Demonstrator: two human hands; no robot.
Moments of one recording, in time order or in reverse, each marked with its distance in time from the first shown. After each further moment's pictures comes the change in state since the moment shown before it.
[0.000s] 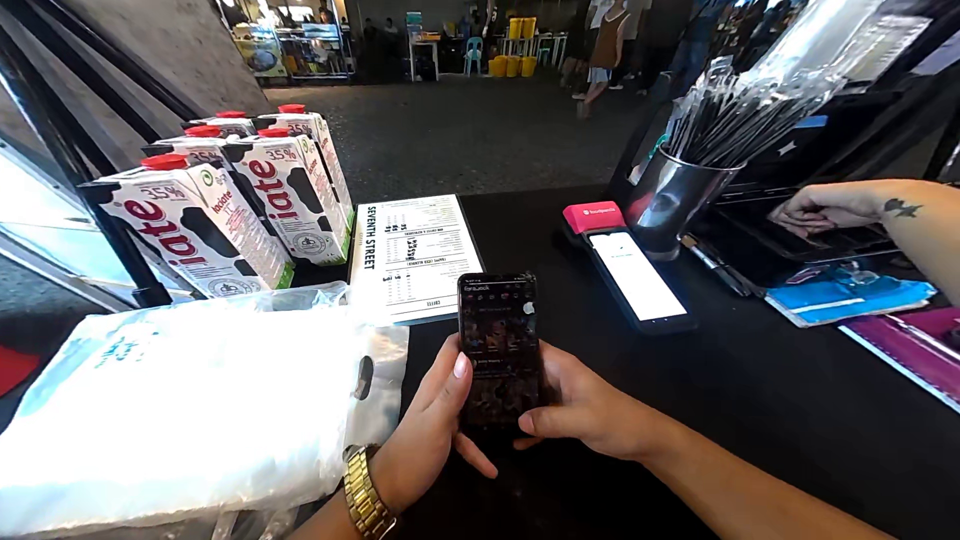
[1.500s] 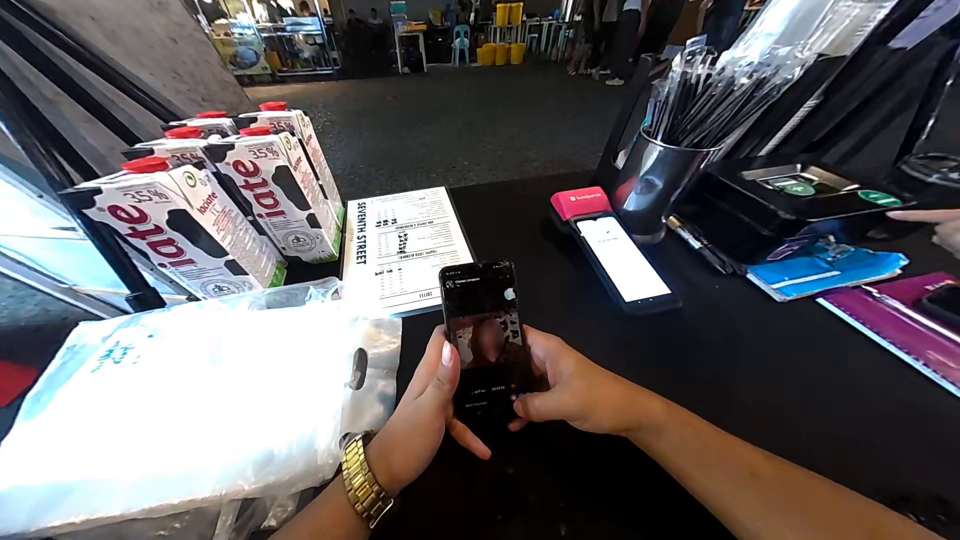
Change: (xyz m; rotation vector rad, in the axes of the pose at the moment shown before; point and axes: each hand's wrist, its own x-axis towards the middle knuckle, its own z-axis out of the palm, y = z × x) left_hand -0.002 0.000 0.000 0.025 -0.009 0.003; right_hand 0.000 -0.002 0.000 -0.083 0.003 0.027
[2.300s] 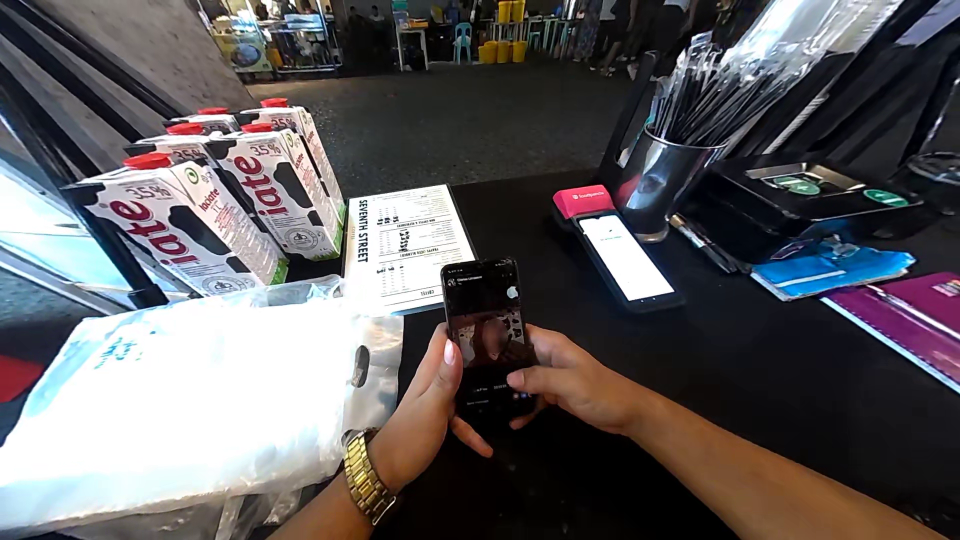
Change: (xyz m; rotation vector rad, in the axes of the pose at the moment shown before) left_hand -0.001 0.000 0.000 0.006 0.012 -0.019; right_hand 0.000 -0.002 0.002 0.082 0.045 0.031
